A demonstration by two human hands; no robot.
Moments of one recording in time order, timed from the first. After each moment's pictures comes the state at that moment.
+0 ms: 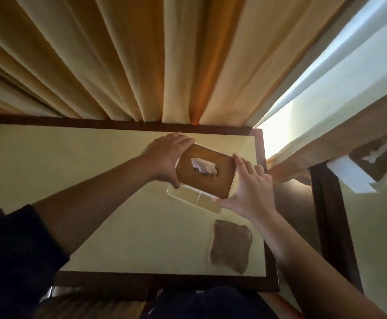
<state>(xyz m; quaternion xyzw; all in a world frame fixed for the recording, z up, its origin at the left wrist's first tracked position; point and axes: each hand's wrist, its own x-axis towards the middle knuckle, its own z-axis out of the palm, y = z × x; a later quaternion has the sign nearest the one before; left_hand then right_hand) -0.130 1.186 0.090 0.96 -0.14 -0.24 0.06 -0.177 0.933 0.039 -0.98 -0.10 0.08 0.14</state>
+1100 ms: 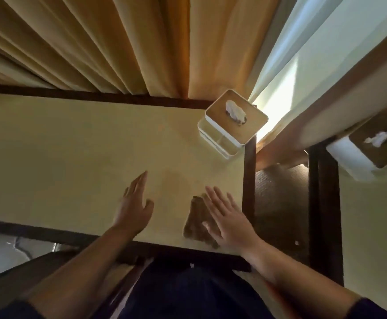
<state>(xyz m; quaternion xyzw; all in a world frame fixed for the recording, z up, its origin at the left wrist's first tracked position) -0.313 1.131 -0.030 0.93 0.19 -0.15 0.28 -0.277 0.826 -0.086 -0.89 -0.38 0.13 0.21</state>
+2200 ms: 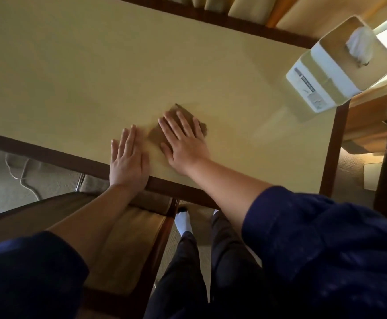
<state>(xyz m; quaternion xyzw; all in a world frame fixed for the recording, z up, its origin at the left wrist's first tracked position) -0.444 1.315 -0.134 0.96 0.20 -0.06 0.18 -0.316 1.159 -0.126 -0.90 -0.38 0.21 0.08</state>
